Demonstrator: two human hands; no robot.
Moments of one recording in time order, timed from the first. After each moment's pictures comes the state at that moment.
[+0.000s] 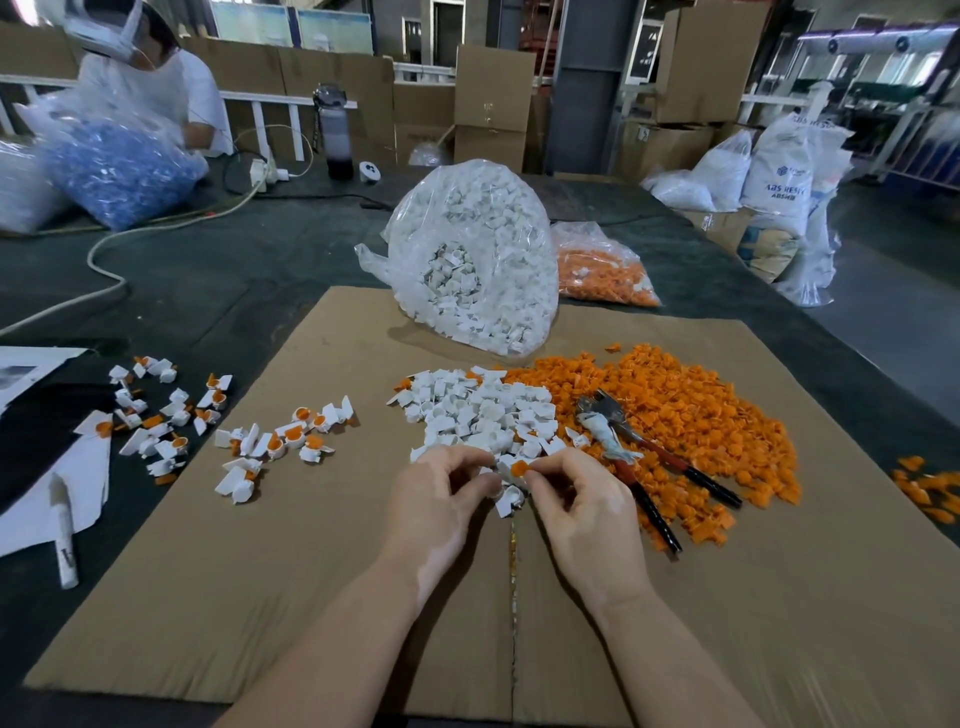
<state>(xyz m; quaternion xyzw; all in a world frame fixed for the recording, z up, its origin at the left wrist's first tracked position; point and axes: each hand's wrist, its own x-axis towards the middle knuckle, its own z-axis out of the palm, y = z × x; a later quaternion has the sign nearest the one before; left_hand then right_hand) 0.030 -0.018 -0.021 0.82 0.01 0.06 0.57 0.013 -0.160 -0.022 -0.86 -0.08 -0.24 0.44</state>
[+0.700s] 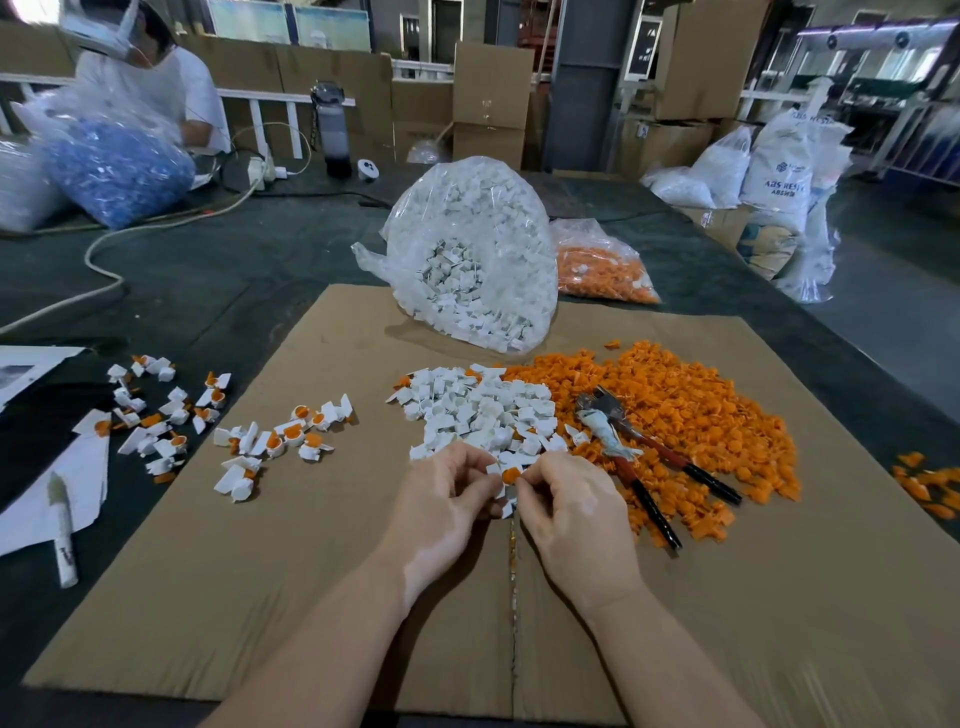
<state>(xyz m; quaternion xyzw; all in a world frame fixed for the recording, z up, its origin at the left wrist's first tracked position) 0.027 -0.019 -0.022 0.74 -0.03 -0.03 0.67 0.012 -0.155 -0.022 -0.90 -0.14 -0.30 0.29</state>
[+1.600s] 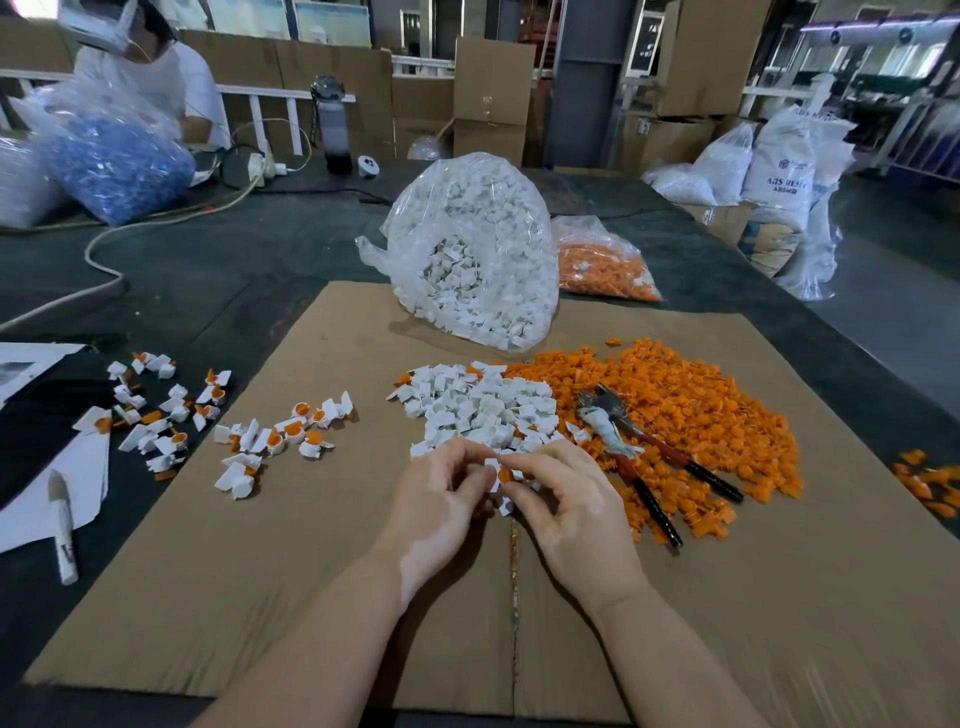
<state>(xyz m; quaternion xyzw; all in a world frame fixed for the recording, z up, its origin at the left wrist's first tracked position) 0.027 -0.015 -0.021 0.76 -0.04 0.00 0.65 0.011 -0.157 -0.018 -0.89 -0.18 -0.24 0.35</state>
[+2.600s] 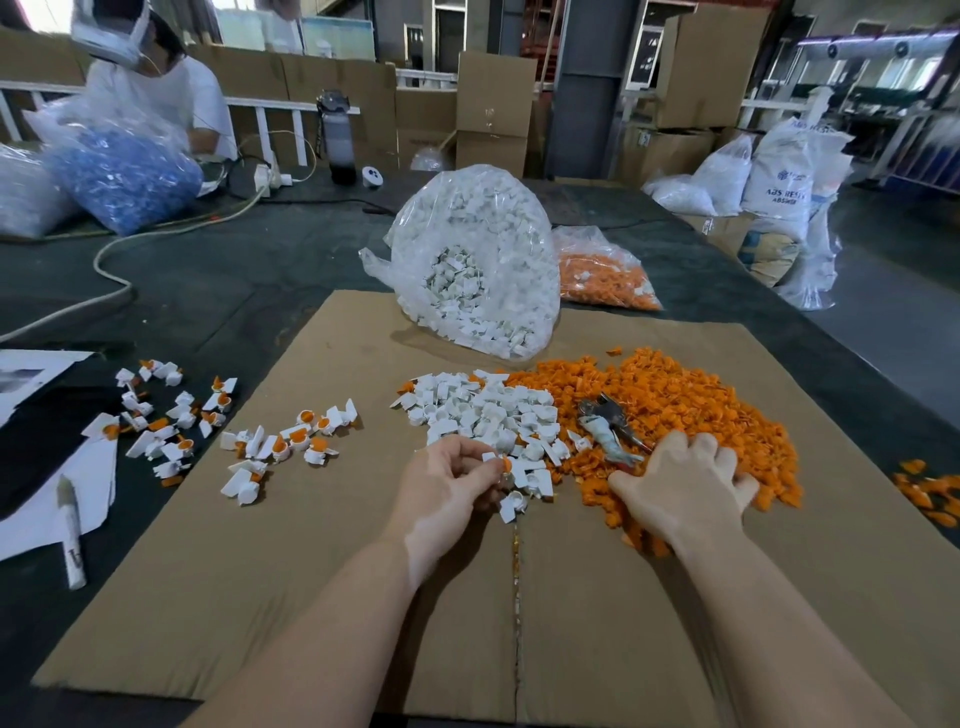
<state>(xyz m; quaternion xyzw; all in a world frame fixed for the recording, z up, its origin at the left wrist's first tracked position) 0.037 -0.020 -0.013 0.71 0.01 -0.01 0.71 0.038 -0.212 0.014 -0.97 0.22 -0.03 0.06</state>
